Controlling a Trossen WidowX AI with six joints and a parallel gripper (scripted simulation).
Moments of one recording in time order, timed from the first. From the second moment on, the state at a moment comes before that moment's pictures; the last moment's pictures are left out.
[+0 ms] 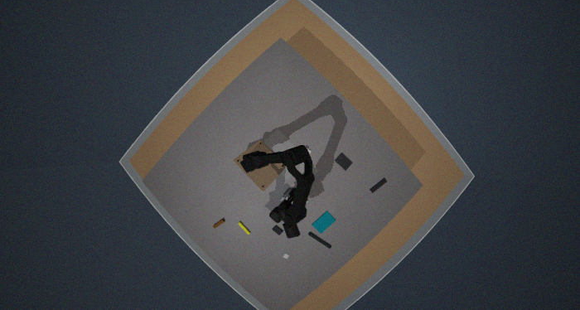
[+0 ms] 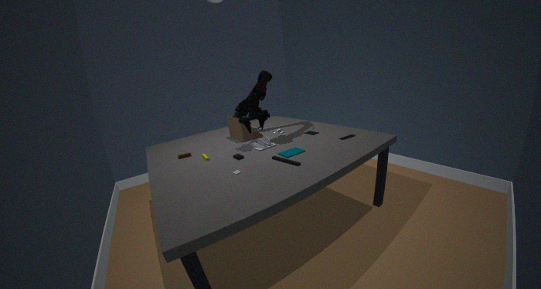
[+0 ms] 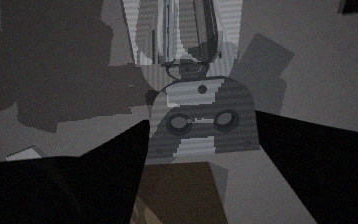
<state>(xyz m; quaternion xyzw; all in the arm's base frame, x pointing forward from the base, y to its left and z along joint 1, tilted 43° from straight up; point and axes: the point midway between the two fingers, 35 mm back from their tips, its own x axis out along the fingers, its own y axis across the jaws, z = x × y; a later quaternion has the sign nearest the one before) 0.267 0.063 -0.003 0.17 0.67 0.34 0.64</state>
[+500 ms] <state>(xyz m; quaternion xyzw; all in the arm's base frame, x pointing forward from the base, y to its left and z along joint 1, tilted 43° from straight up) 0.267 0.063 -0.003 0.17 0.67 0.34 0.64</state>
